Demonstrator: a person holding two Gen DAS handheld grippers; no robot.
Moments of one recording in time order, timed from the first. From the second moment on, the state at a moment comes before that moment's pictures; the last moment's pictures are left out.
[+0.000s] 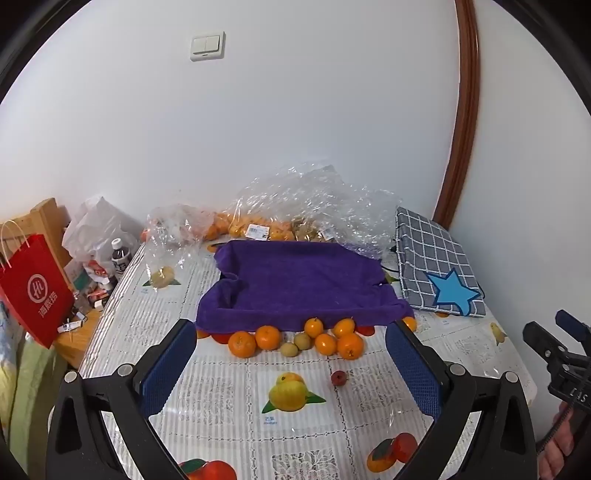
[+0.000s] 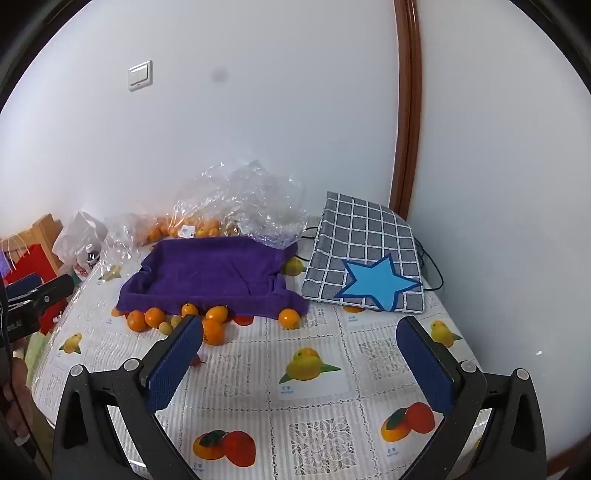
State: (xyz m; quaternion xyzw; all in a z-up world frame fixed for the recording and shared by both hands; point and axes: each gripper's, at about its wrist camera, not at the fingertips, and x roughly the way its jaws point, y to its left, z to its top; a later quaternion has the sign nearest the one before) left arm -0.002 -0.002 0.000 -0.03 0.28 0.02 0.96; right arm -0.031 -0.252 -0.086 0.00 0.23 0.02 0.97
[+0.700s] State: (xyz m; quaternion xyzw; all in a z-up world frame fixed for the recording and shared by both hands) left arm -0.003 0.002 0.000 -0.05 0.30 0.02 0.95; right arm -0.037 -0.253 -0.079 -0.01 0.24 0.02 0.97
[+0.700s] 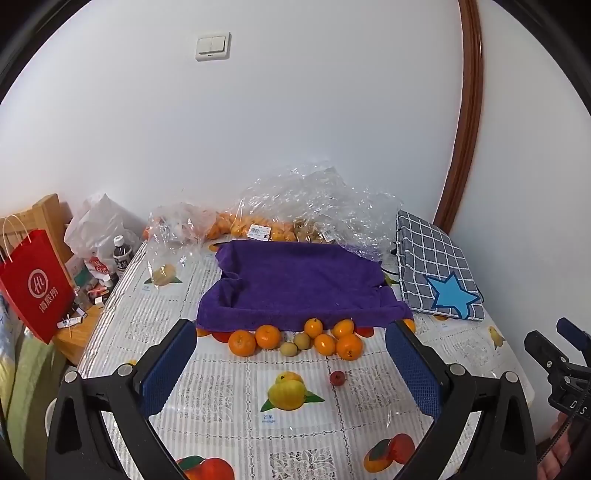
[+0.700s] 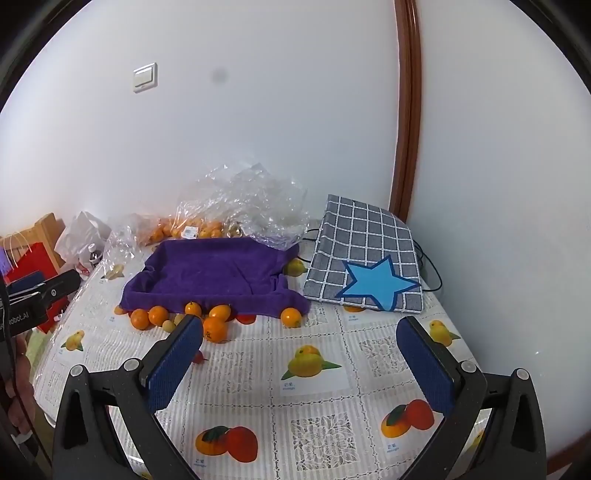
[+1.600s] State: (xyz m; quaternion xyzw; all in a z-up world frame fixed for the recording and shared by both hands) left arm -0.003 0.003 0.001 -0.04 0.30 0.02 0.95; right arm -0.040 -0.253 -0.079 -0.01 0.24 0.02 0.97
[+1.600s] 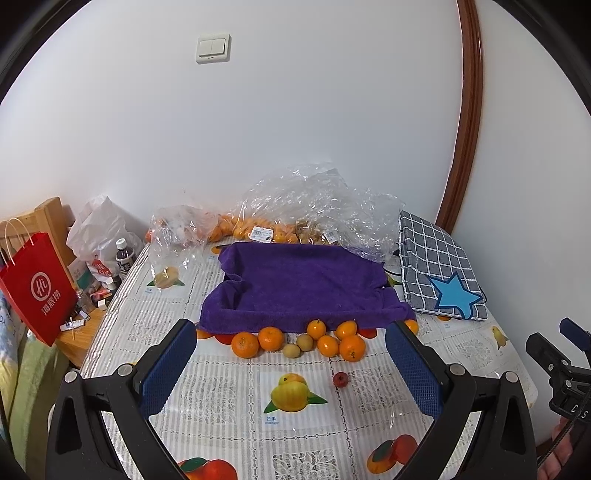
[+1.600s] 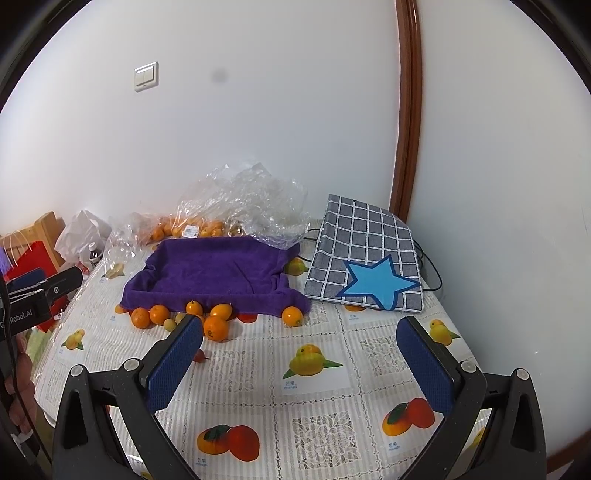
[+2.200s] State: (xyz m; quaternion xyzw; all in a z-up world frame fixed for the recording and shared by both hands) left arm -0.004 0.004 0.000 -0.04 0.30 0.02 0.95; right arm -0.039 -0.245 -0.084 -0.01 0.24 0.03 0.97
